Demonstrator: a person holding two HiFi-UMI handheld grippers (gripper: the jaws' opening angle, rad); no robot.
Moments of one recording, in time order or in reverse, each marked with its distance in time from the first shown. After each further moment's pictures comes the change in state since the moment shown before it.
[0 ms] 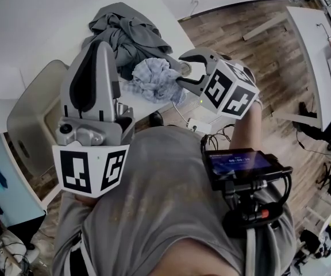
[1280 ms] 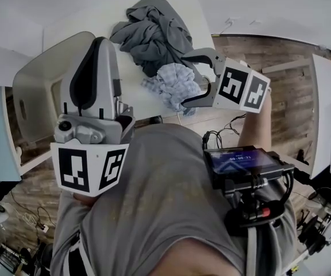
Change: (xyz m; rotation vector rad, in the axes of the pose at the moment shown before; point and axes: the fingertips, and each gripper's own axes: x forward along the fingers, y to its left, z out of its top) left arm -0.050 0.047 0.020 0.067 -0.052 0.260; right arm 0.022 0.035 0.054 -0.243 -0.105 0.430
